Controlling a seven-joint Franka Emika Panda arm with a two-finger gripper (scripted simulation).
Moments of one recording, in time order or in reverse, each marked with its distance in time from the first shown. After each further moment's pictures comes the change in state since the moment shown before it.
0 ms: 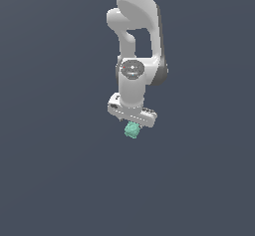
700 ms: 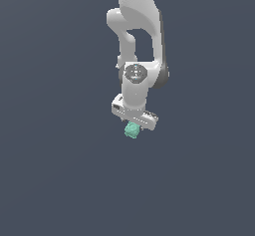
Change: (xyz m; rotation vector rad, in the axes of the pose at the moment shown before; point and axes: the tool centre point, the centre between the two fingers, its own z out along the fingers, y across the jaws) arm -0.007 -0.007 0.018 -0.005 0.004 0.087
